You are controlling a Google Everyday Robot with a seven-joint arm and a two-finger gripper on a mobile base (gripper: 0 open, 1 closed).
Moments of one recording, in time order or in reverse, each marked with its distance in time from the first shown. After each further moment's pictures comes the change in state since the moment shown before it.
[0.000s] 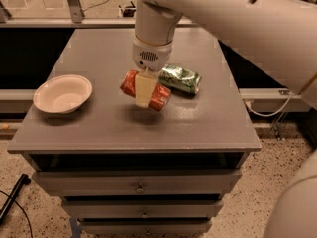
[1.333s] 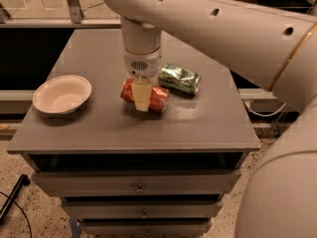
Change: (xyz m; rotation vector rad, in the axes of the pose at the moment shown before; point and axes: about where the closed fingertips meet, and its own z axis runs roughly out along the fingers) arm -0.003 -0.014 0.026 0.057 0.143 -0.037
